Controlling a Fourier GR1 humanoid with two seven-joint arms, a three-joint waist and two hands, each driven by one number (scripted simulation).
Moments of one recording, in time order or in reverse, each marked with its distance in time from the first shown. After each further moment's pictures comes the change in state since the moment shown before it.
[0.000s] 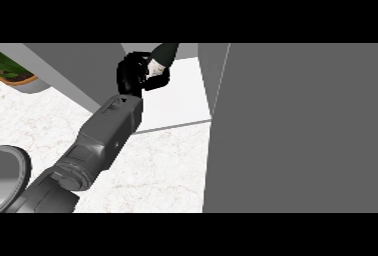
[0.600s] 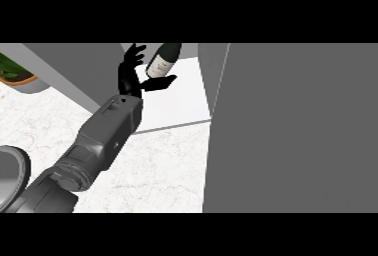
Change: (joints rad) left arm 0.005 0.002 0.003 -0.005 0.002 -0.058 0.067; right arm -0.005 0.002 0.005 0.001 -0.001 0.000 -0.001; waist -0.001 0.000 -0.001
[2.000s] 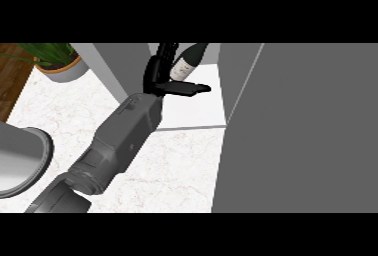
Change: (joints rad) left arm 0.017 -0.070 0.074 -0.177 0.058 -0.591 -0.192; right arm 0.001 -0.038 -0.023 -0.013 0.020 -0.056 0.070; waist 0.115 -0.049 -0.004
